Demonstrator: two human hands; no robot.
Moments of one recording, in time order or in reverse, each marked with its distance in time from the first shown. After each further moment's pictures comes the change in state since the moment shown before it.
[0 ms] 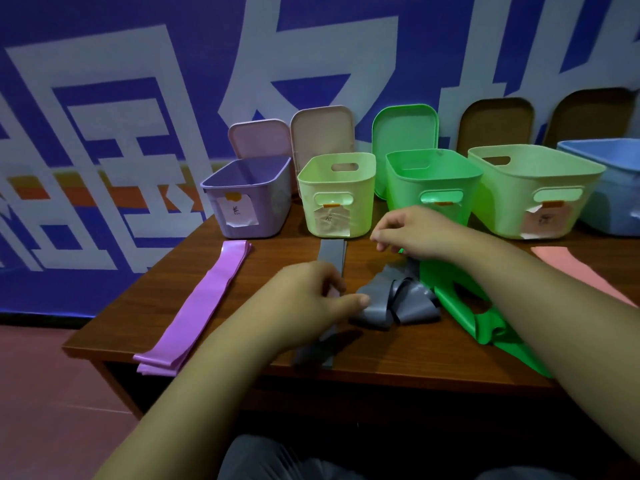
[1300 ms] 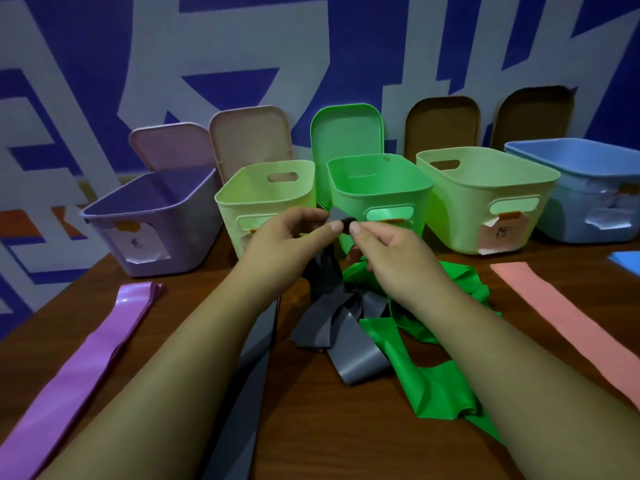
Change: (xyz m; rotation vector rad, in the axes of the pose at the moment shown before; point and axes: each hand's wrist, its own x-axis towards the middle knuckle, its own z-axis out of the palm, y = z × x) left_hand 0.181 0.025 0.033 -0.688 0.137 0.171; right_hand -0.007 0.039 -0.009 0.338 0.413 0.009
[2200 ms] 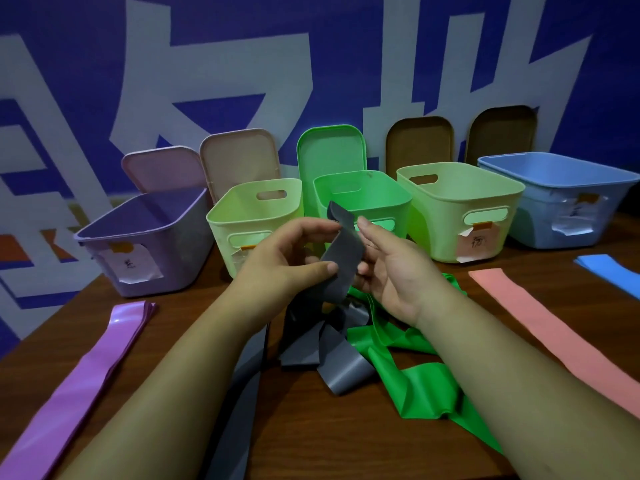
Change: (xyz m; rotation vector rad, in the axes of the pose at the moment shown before) left_hand -0.019 0.002 0.001 -0.224 -0.257 0.209; right_hand 0.006 0.008 -0.002 0.902 -0.087 0.329
